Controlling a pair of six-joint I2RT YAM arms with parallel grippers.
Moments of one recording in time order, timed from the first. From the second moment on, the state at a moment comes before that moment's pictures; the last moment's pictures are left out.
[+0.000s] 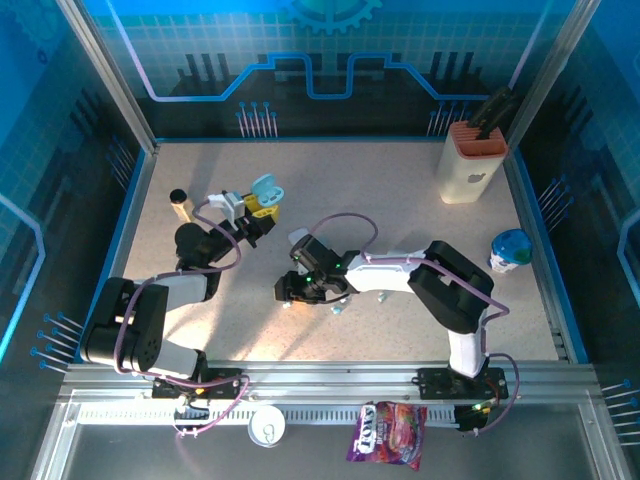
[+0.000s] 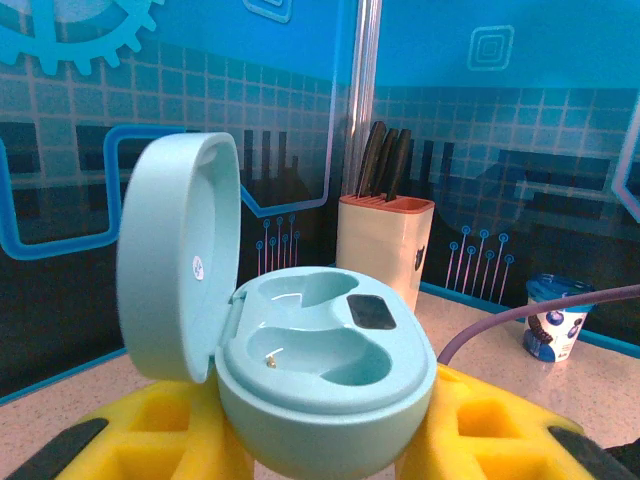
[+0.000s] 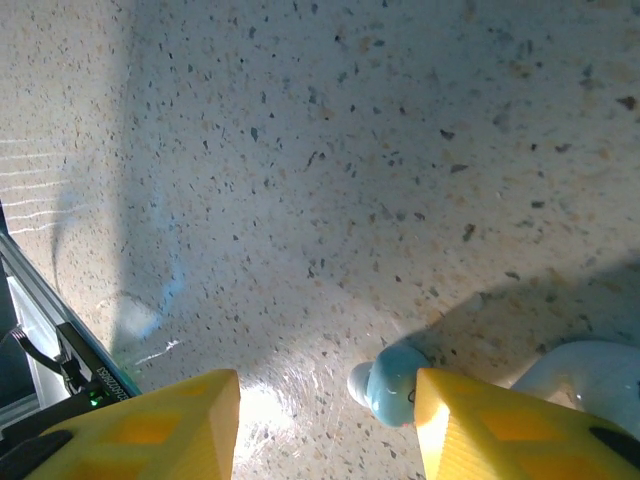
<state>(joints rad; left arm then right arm) -0.11 1.44 0.44 1.28 0.74 -0.25 0.95 1.91 1.12 -0.15 -0.36 0.95</state>
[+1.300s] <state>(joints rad) -0.10 1.43 0.44 1.28 0.74 -0.27 1.00 1.96 1.21 -0.30 -0.26 0.87</state>
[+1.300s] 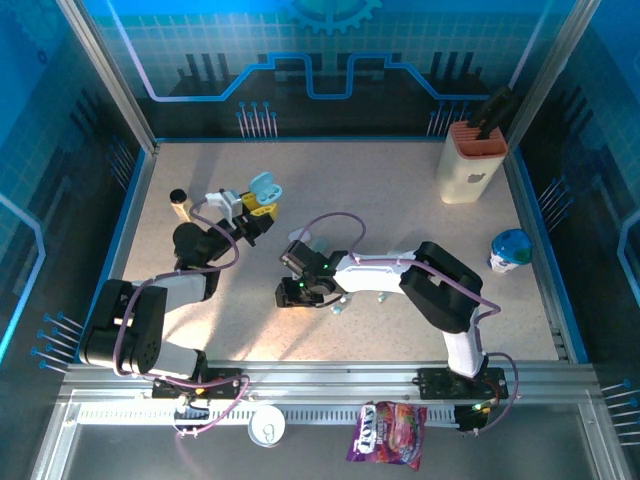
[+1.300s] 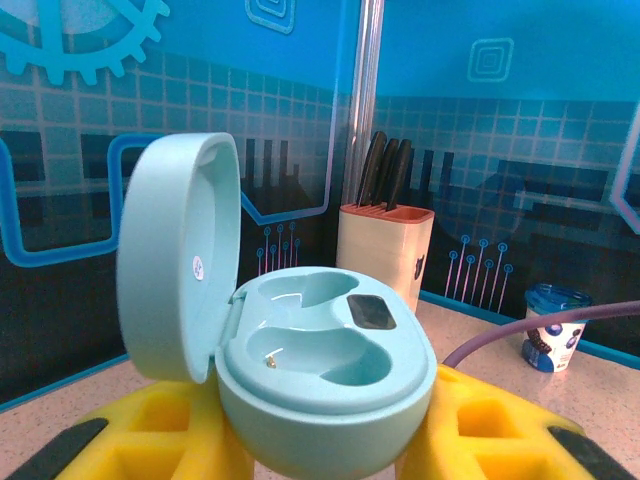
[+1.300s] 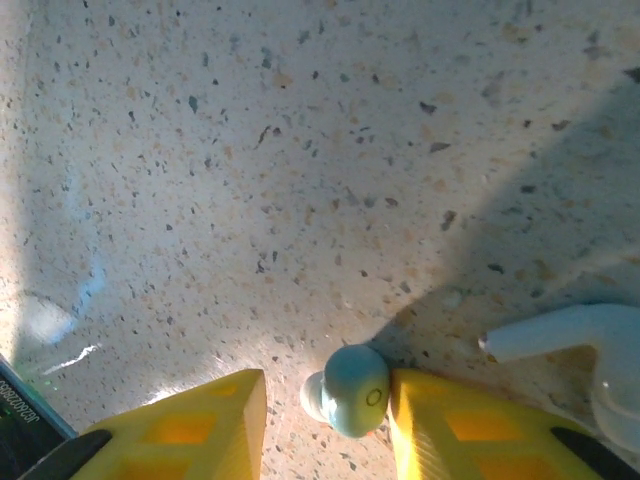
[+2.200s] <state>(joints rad) -0.10 1.41 0.44 1.28 0.74 -0.27 0.98 1.99 1.20 -0.24 -0.29 0.92</state>
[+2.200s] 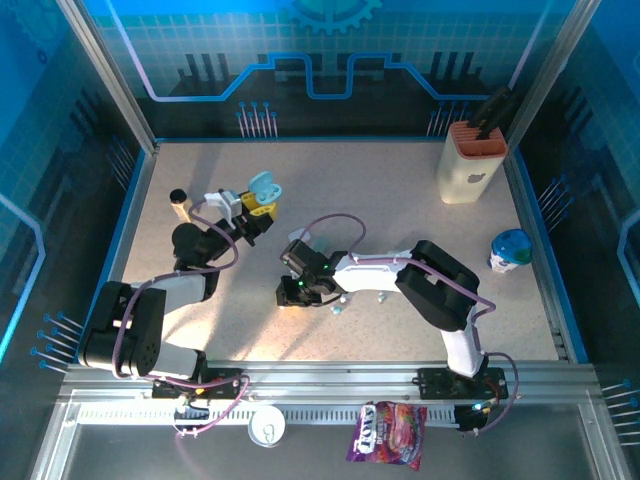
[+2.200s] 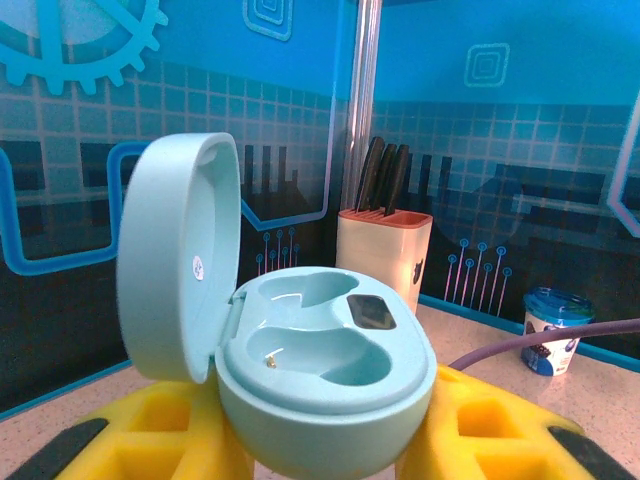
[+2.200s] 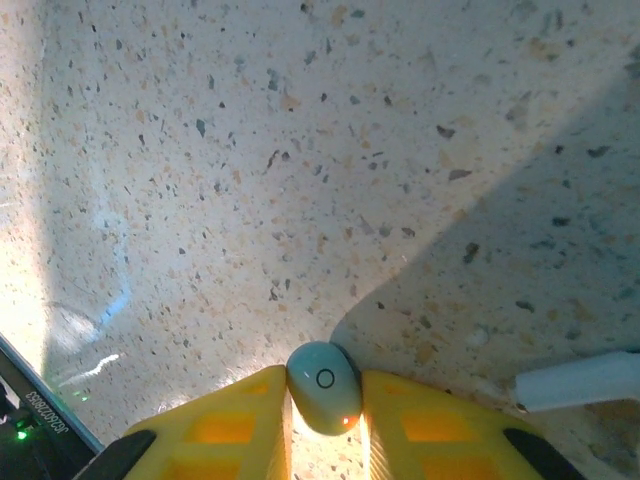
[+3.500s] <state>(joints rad) -0.40 1.55 0.47 1.25 0.70 -0.18 0.85 1.29 0.89 -0.62 0.25 0.78</state>
